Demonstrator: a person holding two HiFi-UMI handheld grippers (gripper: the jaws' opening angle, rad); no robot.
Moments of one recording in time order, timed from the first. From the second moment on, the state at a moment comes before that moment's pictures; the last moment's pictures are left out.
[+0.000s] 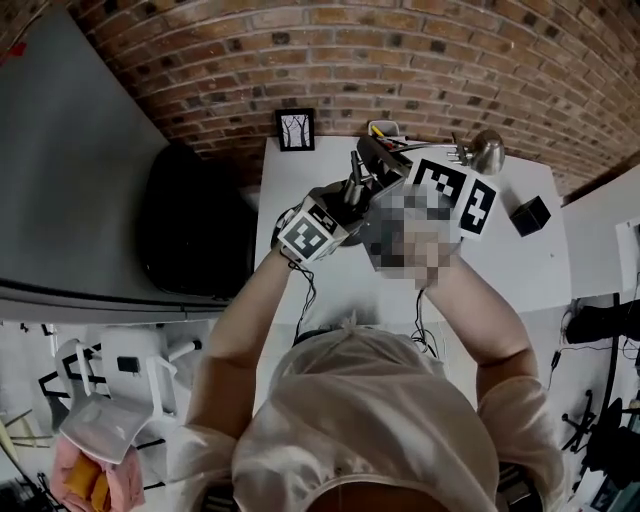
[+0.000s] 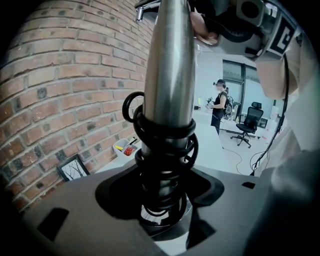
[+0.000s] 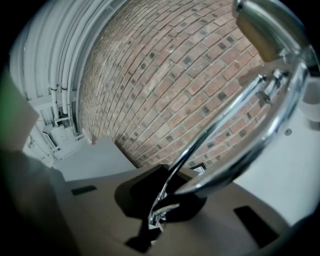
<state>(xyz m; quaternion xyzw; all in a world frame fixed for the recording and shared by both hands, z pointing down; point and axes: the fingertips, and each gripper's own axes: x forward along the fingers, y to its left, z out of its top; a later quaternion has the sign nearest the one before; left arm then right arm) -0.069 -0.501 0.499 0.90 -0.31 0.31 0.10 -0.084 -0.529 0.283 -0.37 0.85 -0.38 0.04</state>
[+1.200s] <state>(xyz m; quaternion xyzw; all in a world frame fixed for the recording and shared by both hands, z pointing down) -0.029 -0.503 0.470 0.90 -0.29 0.32 0.10 -0.055 -0.526 0.251 -0.34 0.86 -0.37 0.02</state>
